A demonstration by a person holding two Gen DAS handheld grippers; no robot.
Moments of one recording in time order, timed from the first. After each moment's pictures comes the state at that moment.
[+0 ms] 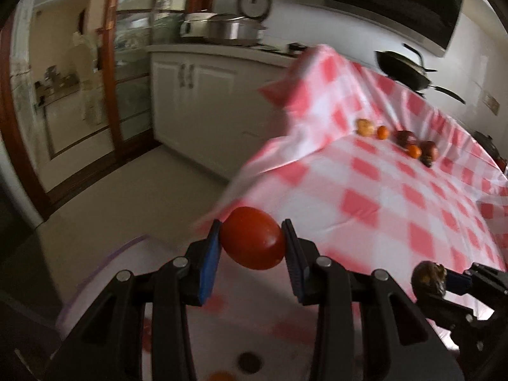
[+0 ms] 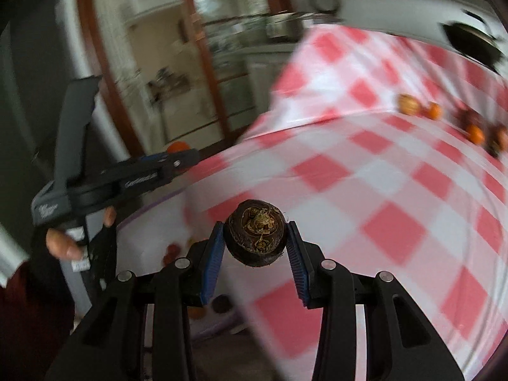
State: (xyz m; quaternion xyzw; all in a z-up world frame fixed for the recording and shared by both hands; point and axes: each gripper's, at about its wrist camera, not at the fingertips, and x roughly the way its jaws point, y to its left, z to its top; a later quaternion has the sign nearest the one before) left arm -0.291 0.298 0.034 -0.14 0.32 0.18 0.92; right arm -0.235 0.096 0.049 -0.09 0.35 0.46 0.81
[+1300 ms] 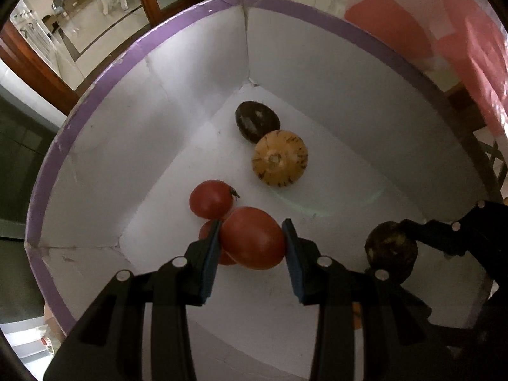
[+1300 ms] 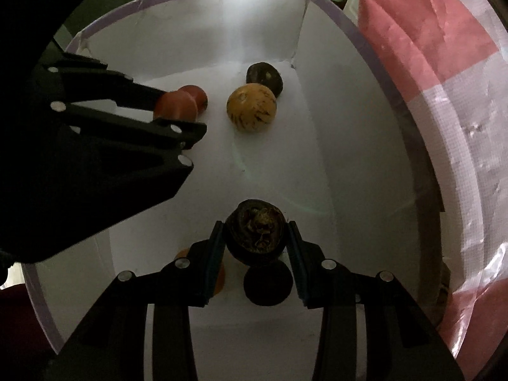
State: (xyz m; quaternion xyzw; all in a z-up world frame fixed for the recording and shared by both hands) left arm -0.331 0.387 -0.160 -0.17 0.59 0.22 0.75; right arm -0.305 0.302 -0.137 -0.40 0.48 0.47 0.62
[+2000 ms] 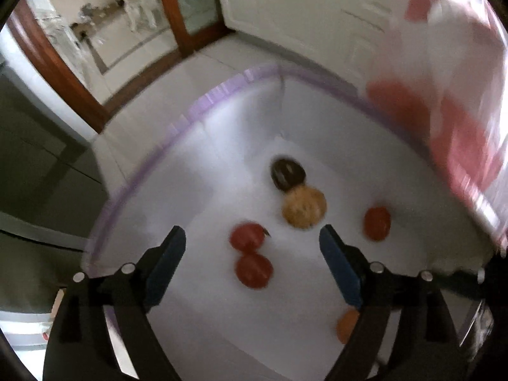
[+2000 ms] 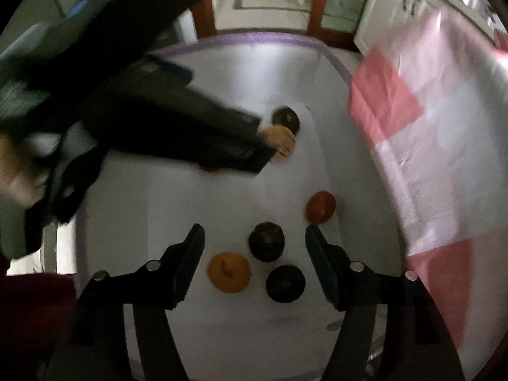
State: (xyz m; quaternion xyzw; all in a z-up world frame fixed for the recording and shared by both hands) left arm -0.326 0.403 -0.104 -0.15 0.53 0.29 0.78; right arm -0.318 0.275 -0.084 -0.36 0.43 0.53 0.63
